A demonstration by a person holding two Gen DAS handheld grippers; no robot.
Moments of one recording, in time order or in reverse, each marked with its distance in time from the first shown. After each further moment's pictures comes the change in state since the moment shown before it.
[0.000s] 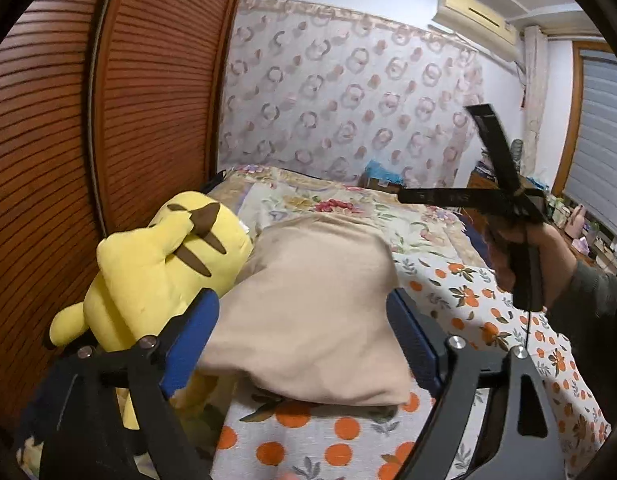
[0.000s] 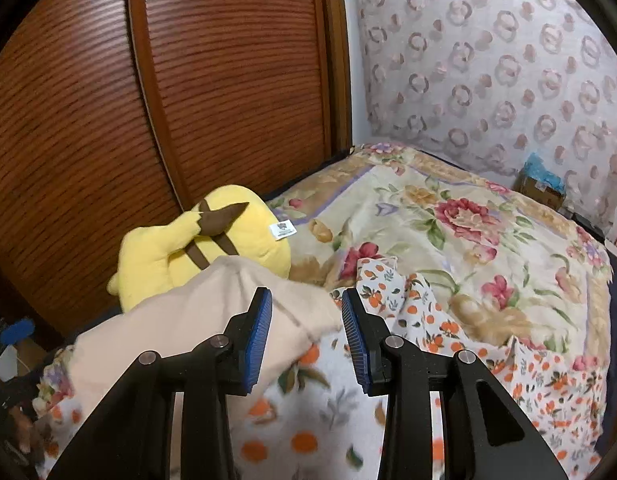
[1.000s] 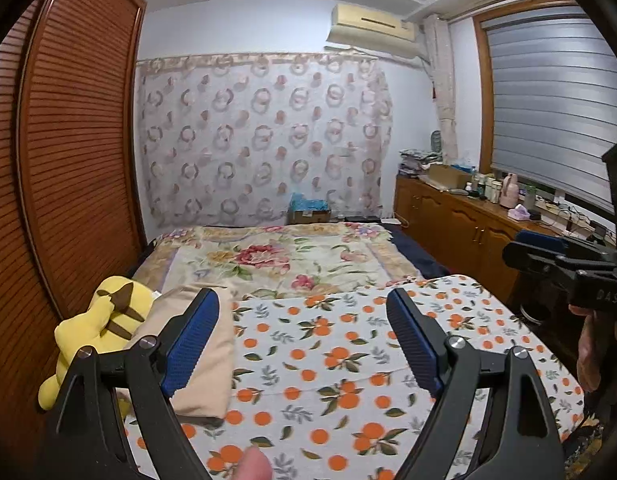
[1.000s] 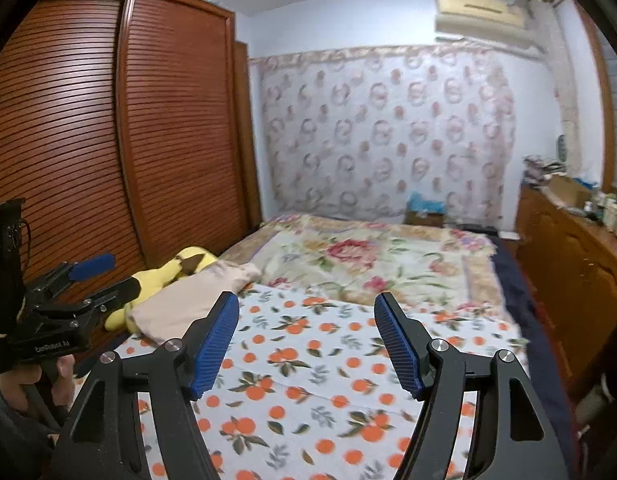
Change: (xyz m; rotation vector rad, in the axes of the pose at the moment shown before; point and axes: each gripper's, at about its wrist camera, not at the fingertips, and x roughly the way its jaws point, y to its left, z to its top) left arm -0.102 -0.177 0.023 0.235 -0.132 -0.177; right arm -0.329 0.119 -0.182 0.159 -0.317 -0.342
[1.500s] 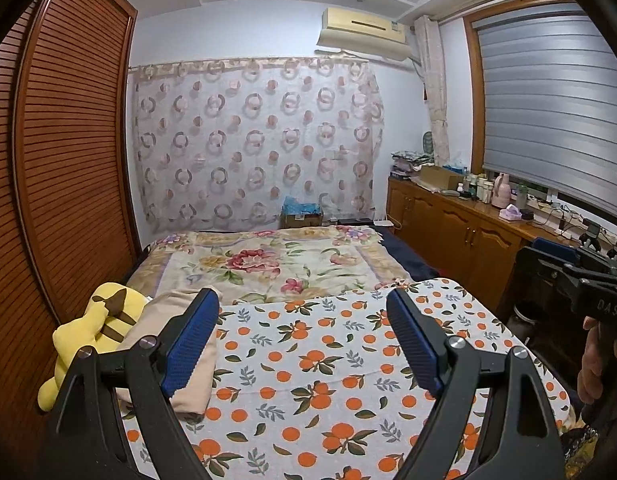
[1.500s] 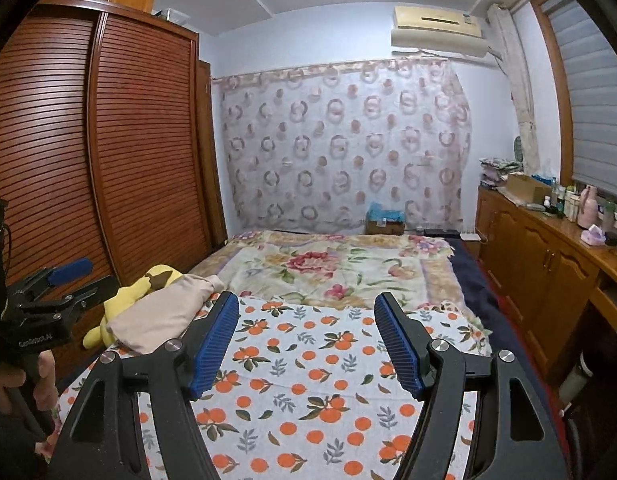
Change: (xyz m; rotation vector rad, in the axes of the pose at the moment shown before) left arm -0.016 -0.030 0.006 0.016 -0.008 -0.009; right arm -0.031 0.031 -0.019 0.057 -0.048 -0.112
